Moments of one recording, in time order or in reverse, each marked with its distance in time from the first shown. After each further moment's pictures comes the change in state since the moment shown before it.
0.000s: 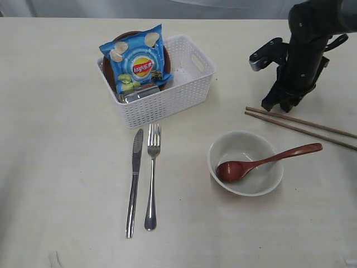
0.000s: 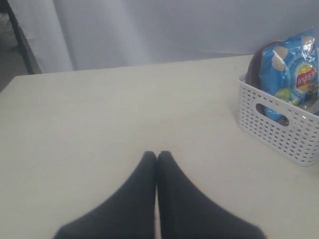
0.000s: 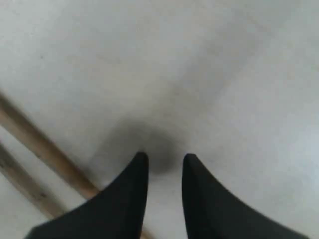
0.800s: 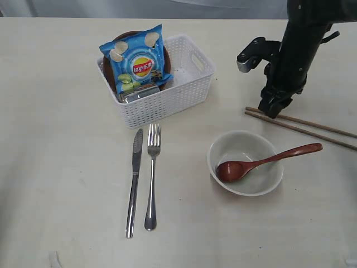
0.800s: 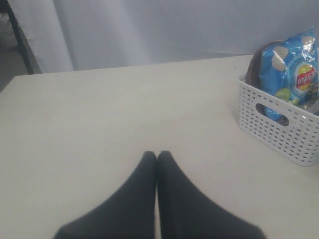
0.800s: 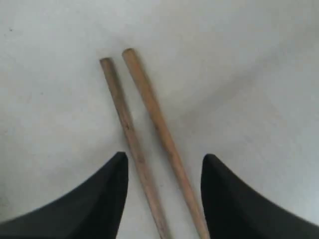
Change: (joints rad) left arm 0.000 0.000 0.000 0.000 0.000 0.000; right arm 0.042 -0.063 -0.018 0.193 0.124 -0.352
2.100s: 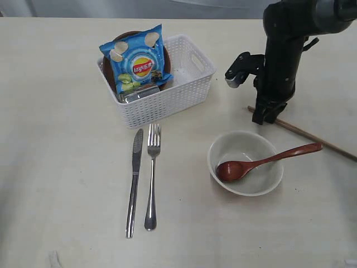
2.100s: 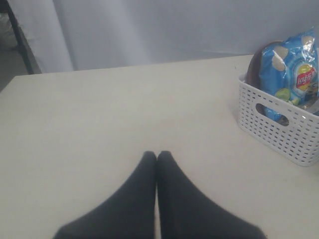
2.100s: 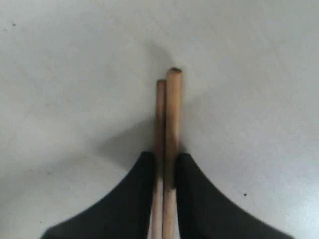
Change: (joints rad) left arm 0.000 0.000 0.000 0.000 0.000 0.000; right arm 0.062 0.071 -0.007 -0.112 0.012 0.056
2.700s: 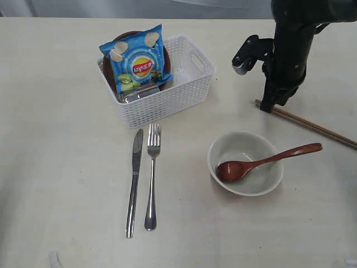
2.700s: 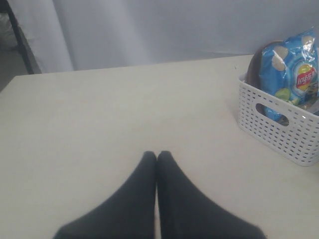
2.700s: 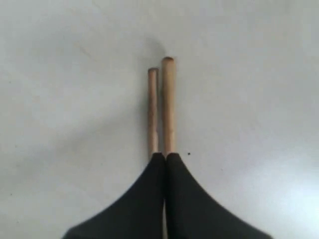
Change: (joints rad) left arm 0.000 0.000 0.000 0.000 0.000 0.000; right arm 0.000 -0.095 0.010 -0.093 -0.016 0.063
